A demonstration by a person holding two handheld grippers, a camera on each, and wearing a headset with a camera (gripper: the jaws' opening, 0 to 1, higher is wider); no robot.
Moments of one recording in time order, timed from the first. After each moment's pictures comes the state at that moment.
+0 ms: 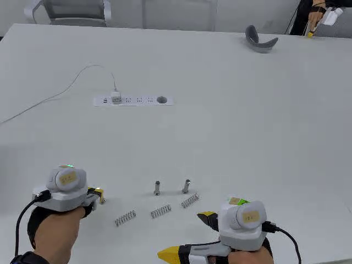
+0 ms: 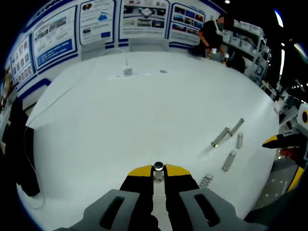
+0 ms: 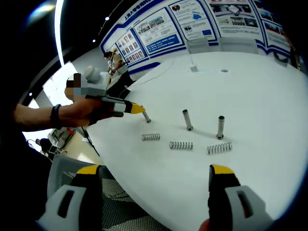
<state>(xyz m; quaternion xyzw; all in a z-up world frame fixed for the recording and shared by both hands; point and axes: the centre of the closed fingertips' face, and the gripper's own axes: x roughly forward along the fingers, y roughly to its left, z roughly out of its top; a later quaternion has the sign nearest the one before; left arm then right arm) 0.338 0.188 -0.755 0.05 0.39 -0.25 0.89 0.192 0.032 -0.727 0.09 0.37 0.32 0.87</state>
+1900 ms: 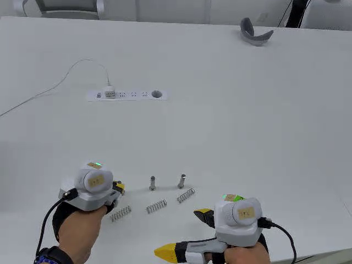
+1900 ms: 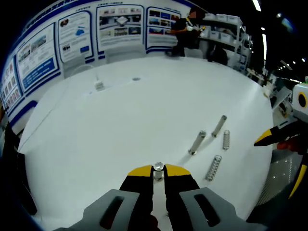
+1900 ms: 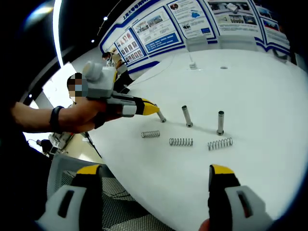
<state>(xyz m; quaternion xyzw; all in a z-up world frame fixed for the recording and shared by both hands) 0.332 0.128 -0.758 0.10 0.35 -0.31 0.88 0.188 0.031 -0.732 0.10 0.38 0.32 0.86</state>
